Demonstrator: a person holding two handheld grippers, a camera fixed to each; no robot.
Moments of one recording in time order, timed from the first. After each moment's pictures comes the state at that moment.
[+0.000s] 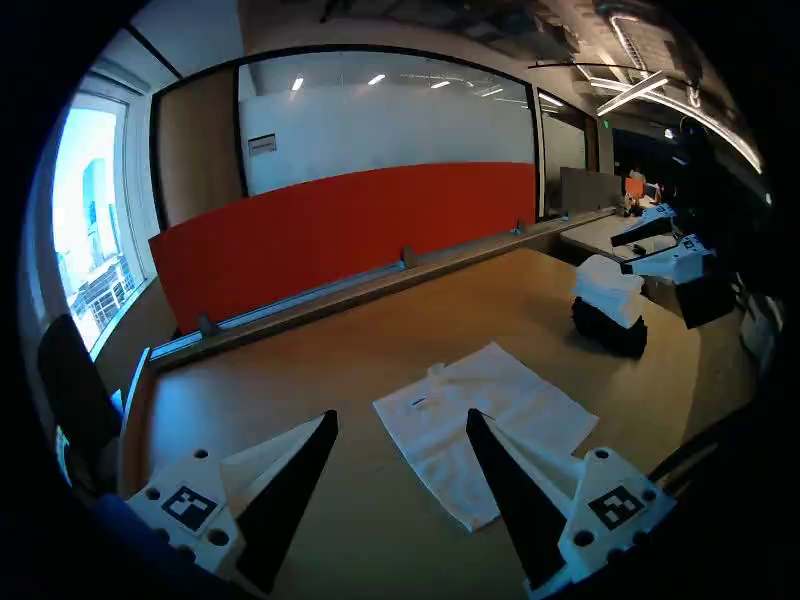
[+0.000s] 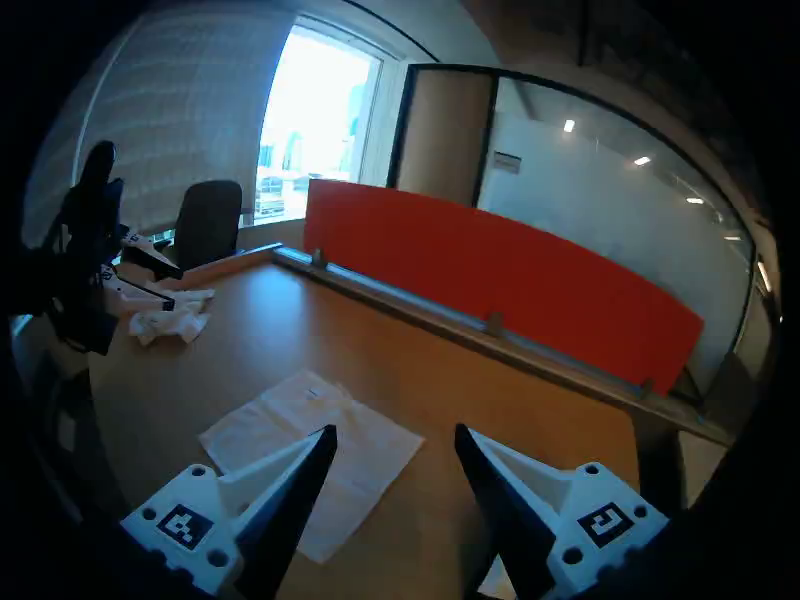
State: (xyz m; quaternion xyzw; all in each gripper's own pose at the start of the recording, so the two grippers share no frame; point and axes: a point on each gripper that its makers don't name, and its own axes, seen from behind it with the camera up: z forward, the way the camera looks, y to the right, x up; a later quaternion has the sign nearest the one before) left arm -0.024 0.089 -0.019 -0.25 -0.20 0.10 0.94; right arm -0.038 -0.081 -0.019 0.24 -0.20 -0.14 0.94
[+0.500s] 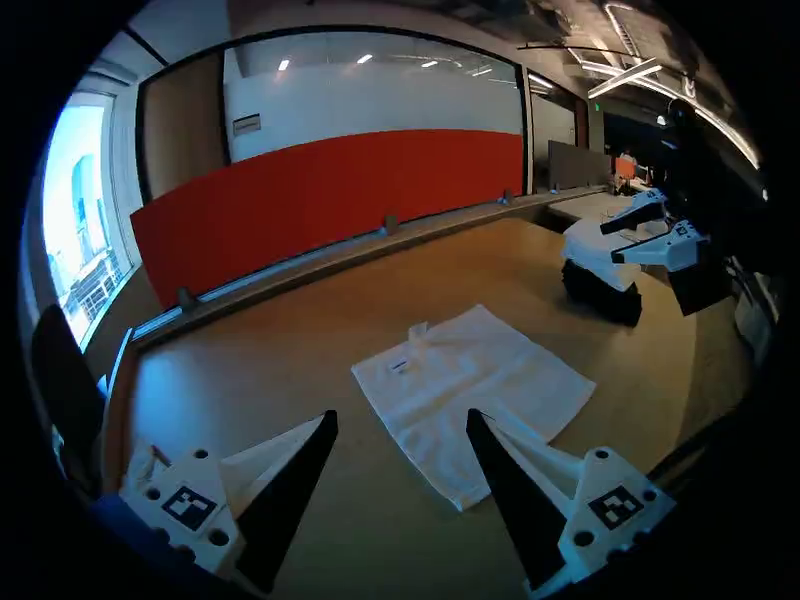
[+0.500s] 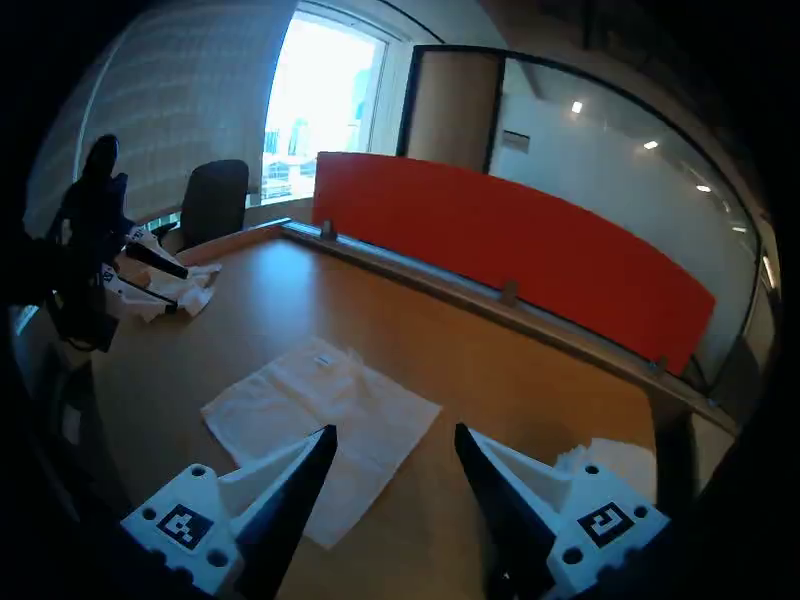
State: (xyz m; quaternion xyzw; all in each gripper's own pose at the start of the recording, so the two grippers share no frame) left arm -0.084 0.102 -0.033 -0.26 -0.23 0.11 0.93; right arm -0.096 -0.083 -0.028 0.25 -0.23 -0.14 0.93
